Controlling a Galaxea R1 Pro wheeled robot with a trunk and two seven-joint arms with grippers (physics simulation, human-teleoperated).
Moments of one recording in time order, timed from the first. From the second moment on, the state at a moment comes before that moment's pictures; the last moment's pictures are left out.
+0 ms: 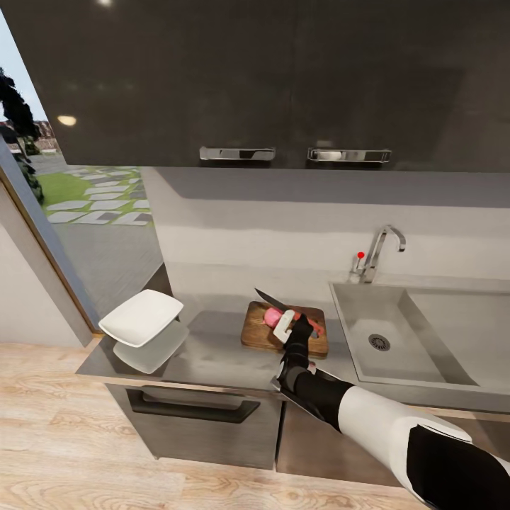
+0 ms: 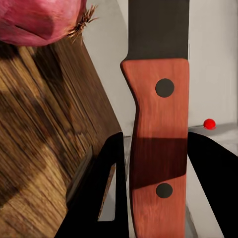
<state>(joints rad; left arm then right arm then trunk) -0.14 0.00 -0.14 0.08 0.24 -0.37 0.00 -0.96 0.06 1.28 -0.54 -0.20 0.56 -0.70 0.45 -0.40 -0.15</state>
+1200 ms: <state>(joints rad) -0.14 0.00 -0.14 0.08 0.24 -0.37 0.00 -0.96 0.04 1.27 -0.51 -0.17 0.57 -0.59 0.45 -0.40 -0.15</state>
